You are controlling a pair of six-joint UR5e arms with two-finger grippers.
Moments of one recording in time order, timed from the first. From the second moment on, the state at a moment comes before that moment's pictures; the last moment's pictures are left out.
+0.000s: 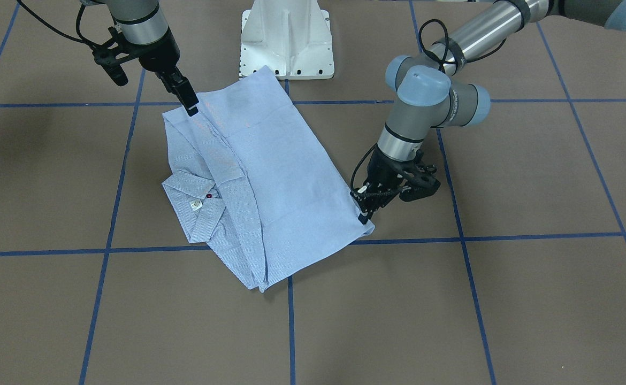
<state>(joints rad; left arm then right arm) -0.66 -2.17 -1.42 -2.23 -1.68 -1.63 0.47 -1.34 2.21 -1.61 1.84 2.19</state>
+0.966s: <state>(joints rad) -0.77 -2.43 -1.01 -2.45 -1.72 -1.52 0.45 -1.23 2.16 -1.61 1.78 2.19</state>
